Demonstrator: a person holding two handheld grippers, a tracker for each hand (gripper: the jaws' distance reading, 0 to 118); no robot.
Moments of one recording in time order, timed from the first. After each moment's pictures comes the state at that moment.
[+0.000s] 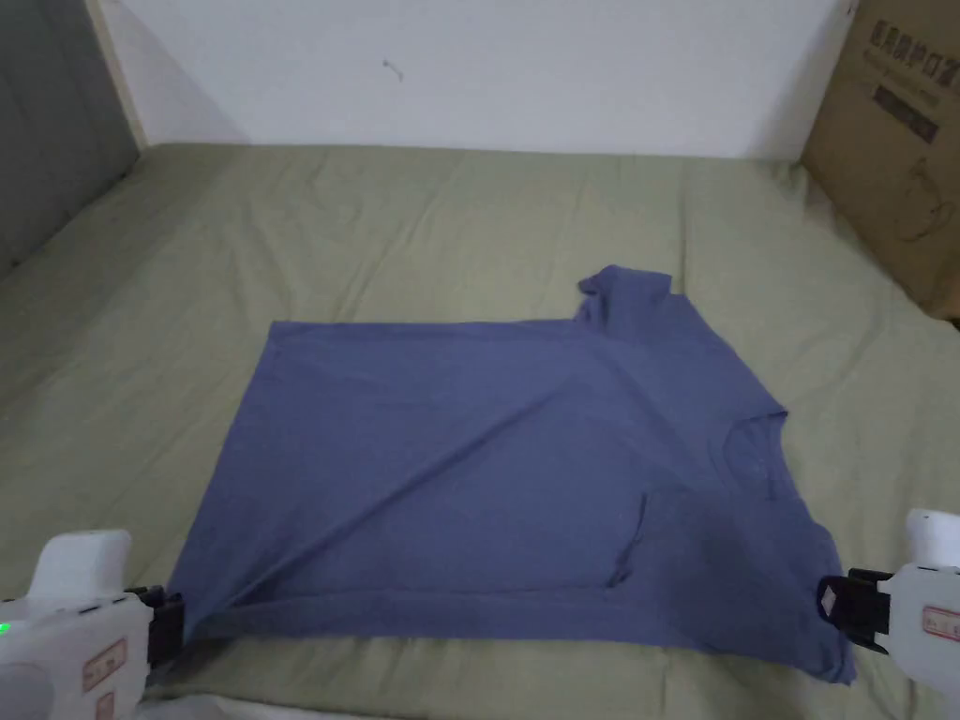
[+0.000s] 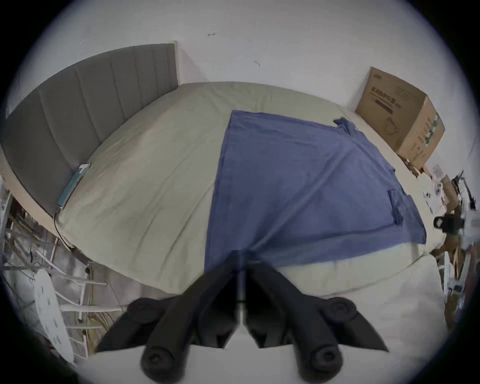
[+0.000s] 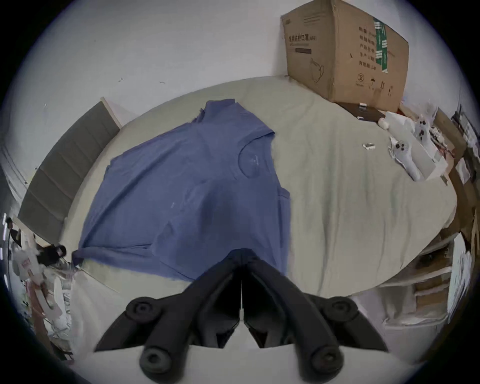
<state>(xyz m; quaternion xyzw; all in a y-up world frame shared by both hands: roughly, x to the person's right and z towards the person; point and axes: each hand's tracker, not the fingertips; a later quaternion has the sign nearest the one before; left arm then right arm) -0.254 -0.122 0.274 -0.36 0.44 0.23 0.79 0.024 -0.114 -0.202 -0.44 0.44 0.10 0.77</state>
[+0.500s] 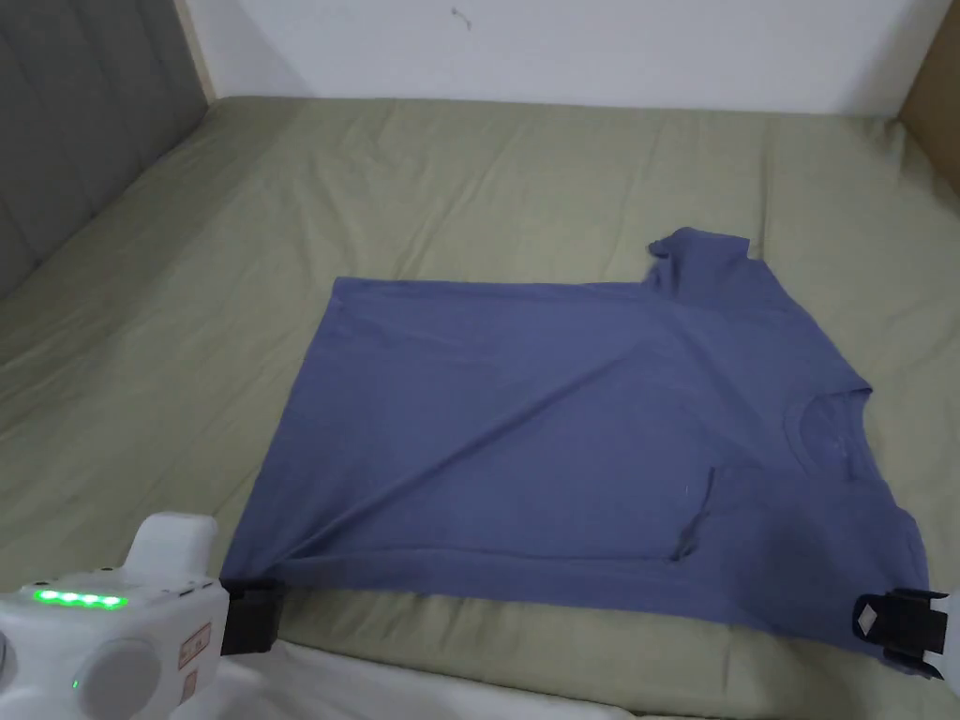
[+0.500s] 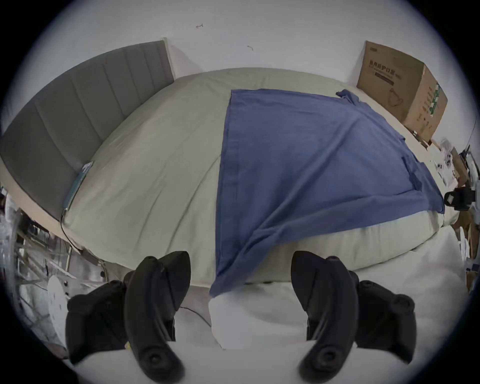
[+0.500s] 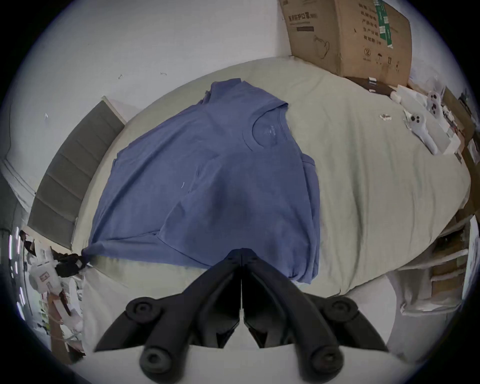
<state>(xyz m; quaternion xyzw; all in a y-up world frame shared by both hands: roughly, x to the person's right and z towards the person) -0.262 -0.152 0.272 -0.41 0.45 0.20 0.77 0.020 -0.141 -0.196 -0.50 0.43 0.08 0.75</state>
